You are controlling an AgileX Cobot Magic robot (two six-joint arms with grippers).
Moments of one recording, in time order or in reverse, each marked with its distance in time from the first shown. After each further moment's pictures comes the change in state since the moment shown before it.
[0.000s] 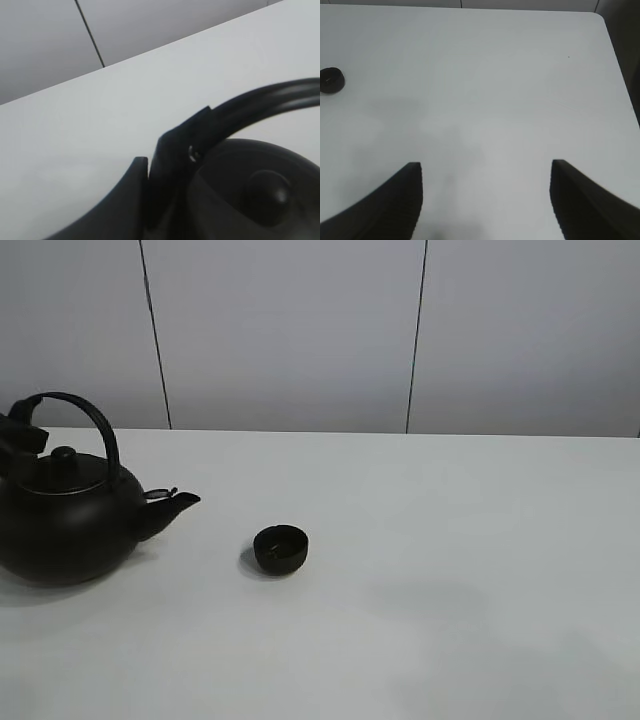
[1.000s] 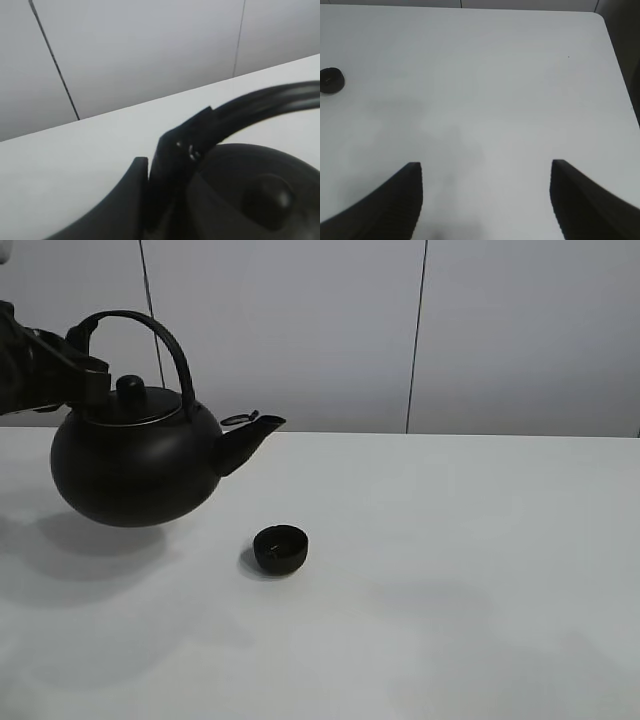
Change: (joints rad) left arm -0.317 -0.208 0.010 -0.407 0.137 0.063; right arm 0.000 0.000 0.000 0.000 0.000 0.001
